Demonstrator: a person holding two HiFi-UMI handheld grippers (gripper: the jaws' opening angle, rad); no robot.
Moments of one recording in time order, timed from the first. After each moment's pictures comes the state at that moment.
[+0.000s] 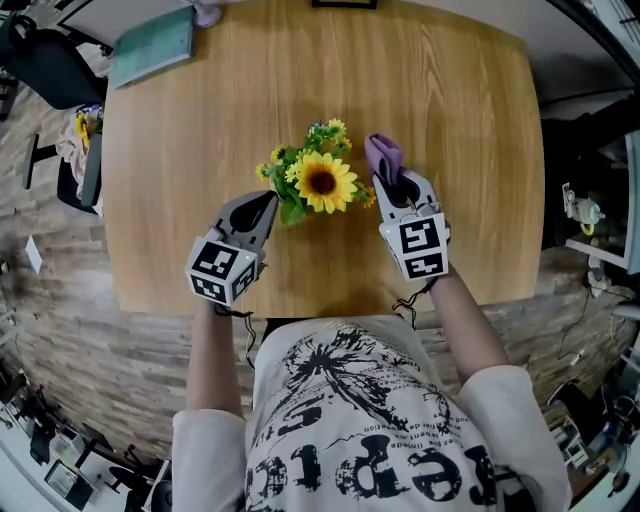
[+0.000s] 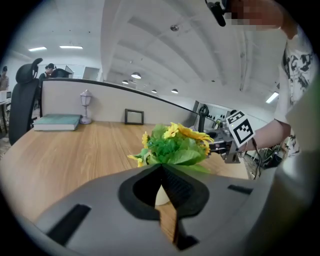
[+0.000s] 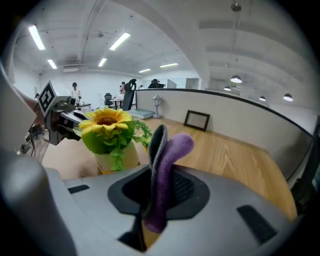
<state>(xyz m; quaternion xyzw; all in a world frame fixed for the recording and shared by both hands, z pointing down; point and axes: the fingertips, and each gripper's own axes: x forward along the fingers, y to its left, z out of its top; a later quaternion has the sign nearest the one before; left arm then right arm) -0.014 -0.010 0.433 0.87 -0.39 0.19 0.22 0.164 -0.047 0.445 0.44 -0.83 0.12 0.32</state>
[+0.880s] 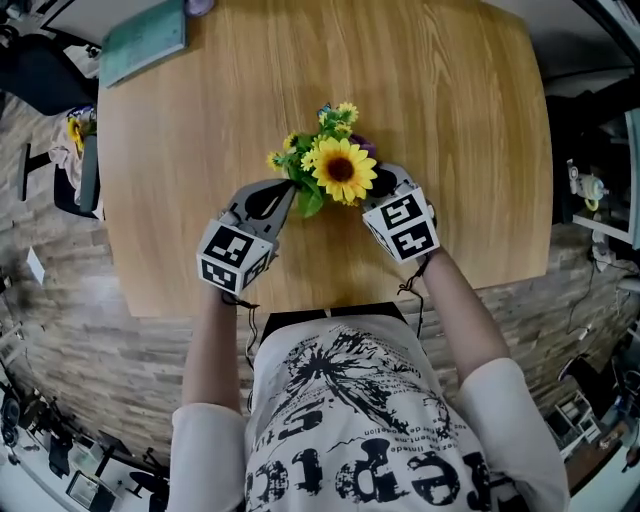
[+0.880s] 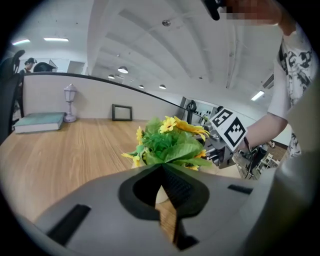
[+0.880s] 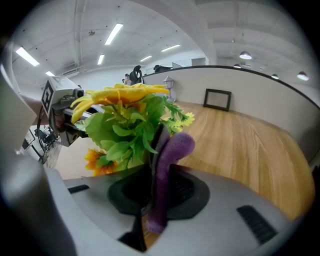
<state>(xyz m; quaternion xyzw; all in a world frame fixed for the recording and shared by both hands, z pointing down) -0.009 -0.009 0.443 0.90 -0.31 0.20 0.22 0.097 -0.022 0.491 0.37 -0.83 0.21 0.36</state>
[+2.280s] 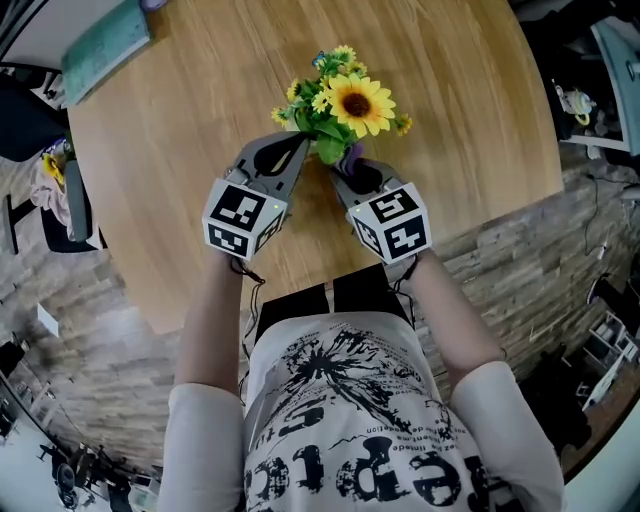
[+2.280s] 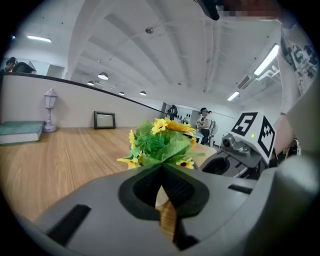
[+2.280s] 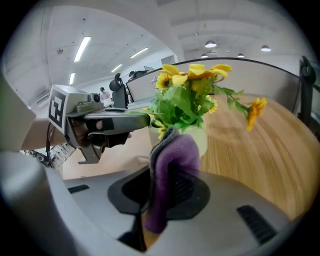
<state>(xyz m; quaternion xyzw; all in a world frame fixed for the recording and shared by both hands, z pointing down) -0.012 -0.007 0.443 0.95 -0.21 0.16 0.16 0.020 0.054 0.495 0.47 -0.77 0.32 0.29</state>
